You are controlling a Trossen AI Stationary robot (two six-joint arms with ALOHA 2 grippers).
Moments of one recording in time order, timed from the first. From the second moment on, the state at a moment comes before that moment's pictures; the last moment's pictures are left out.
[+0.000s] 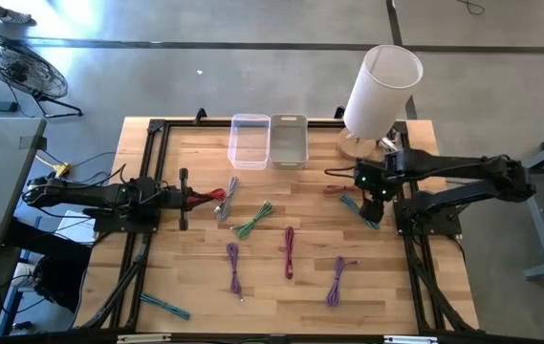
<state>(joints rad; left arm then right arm) -0.05 0.22 0.03 0.08 -0.14 0.31 -0.19 1.08 0.83 -1.21 -0.13 0.39</state>
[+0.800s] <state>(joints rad) -0.05 0.22 0.03 0.06 -0.23 0.31 -0.19 1.08 0.52 -0.86 -0.12 0.44</state>
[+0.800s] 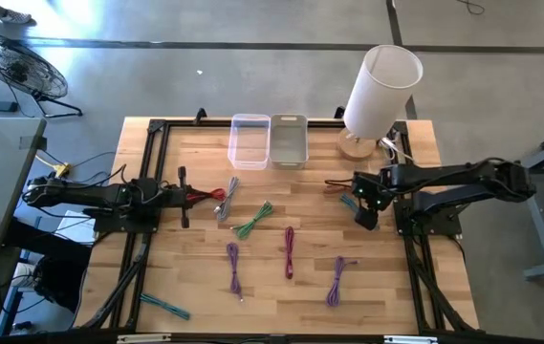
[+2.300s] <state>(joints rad) -0.05 0.22 0.09 0.58 -0.14 0.14 0.13 1.14 0.79 -0.77 0.06 0.54</state>
